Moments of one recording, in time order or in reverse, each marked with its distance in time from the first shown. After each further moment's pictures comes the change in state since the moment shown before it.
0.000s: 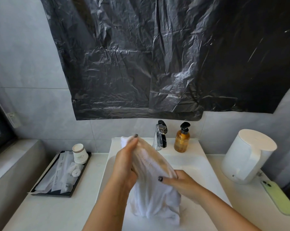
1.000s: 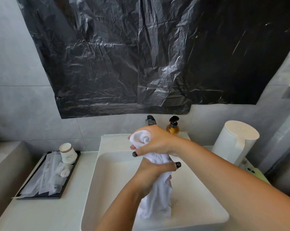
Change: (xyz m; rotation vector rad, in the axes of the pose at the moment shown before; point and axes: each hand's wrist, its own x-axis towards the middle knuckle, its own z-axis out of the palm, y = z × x) left_hand -0.013 -0.061 0.031 0.412 -0.483 0.025; right_hand -0.010 -0.138 -0.001 -0.307 -0.073 -0.263
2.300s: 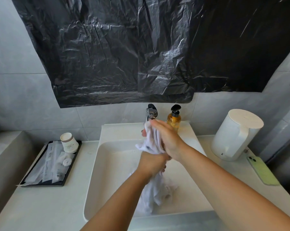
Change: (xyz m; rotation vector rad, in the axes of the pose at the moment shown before) left_hand 0.022 -0.013 0.008 0.236 0.318 -0.220; right_hand 0.006 0.050 0.020 0.666 0.358 0.075
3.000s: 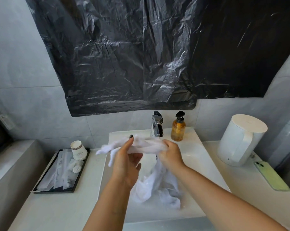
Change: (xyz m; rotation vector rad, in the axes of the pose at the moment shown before) left_hand -0.024 0.007 -0.079 -0.699 0.087 -0.082; right_hand -0.008 0.046 0.016 -0.489 0.294 -0.115
